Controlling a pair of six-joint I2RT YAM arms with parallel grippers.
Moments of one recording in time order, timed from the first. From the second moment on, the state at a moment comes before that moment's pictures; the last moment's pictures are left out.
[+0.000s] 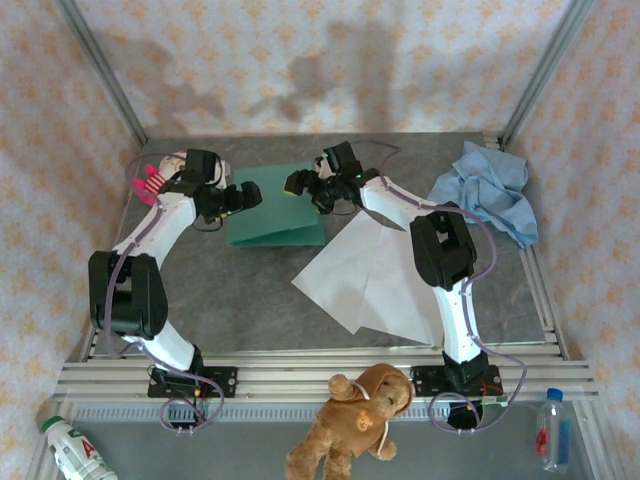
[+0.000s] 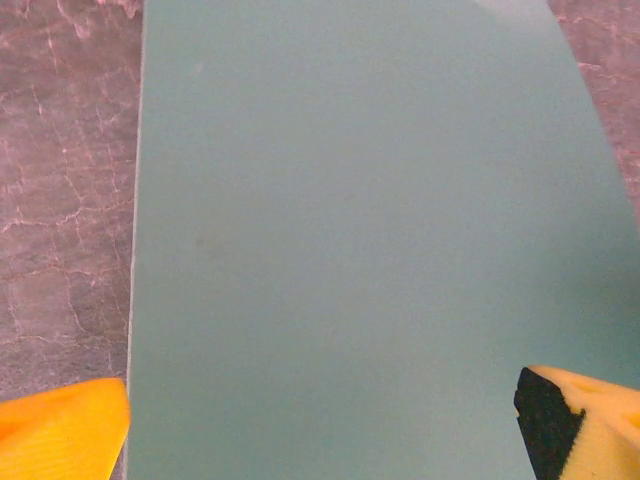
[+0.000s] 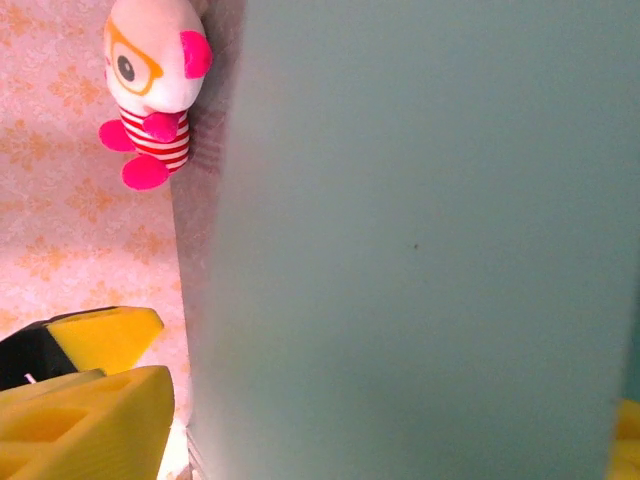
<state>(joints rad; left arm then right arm) -0.03 1.61 1.24 -0.61 0.26 -0.41 0.54 2.17 1.74 -0.32 -0.59 0.90</state>
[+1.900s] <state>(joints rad) -0.61 1.40 0.79 -0.05 -0.61 -0.02 0.60 2.22 1.94 -0.28 -0.63 1.08</state>
